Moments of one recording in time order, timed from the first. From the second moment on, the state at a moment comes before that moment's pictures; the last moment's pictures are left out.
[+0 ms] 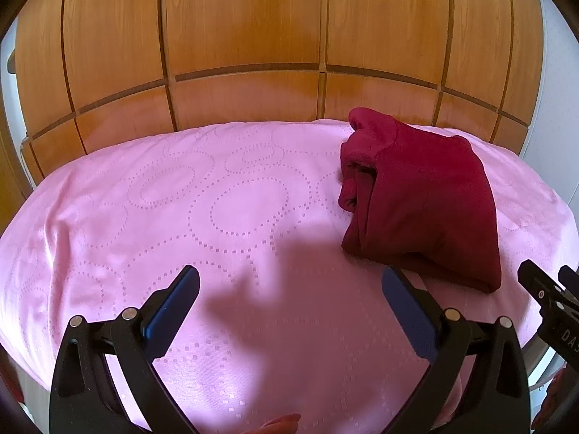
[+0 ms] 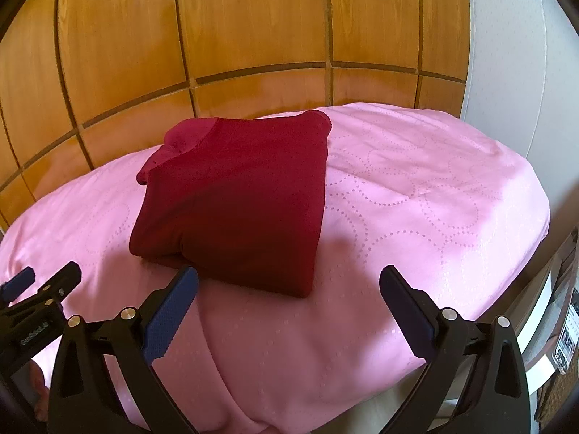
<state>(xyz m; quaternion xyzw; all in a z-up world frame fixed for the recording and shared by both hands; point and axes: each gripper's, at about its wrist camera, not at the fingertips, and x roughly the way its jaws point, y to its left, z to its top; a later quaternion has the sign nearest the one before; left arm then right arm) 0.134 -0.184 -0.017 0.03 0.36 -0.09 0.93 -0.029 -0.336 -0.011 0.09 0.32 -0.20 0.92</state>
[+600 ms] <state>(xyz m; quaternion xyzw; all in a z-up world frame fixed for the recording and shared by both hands) 0.135 -0.182 -0.019 0.03 0.37 -0.09 0.93 -0.028 -0.333 -0.014 0.09 0.32 -0.20 0.92</state>
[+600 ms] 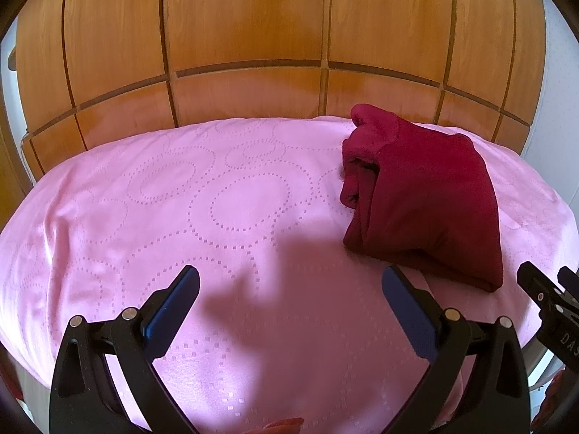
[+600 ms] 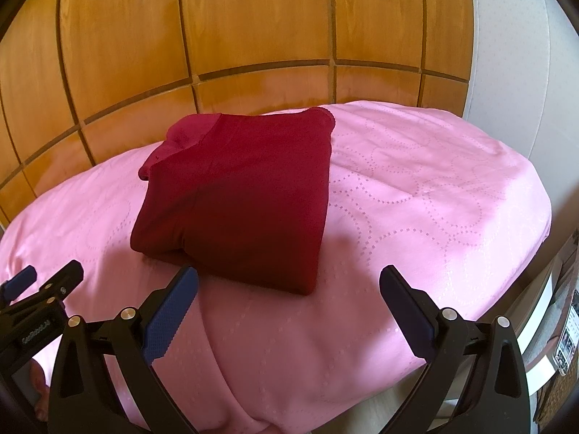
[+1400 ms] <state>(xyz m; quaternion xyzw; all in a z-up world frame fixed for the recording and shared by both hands) 0.142 -0.184 -0.028 0.02 0.39 -0.10 0.91 -0.022 -0.335 -0.018 0.09 0.33 -0.20 0.92</state>
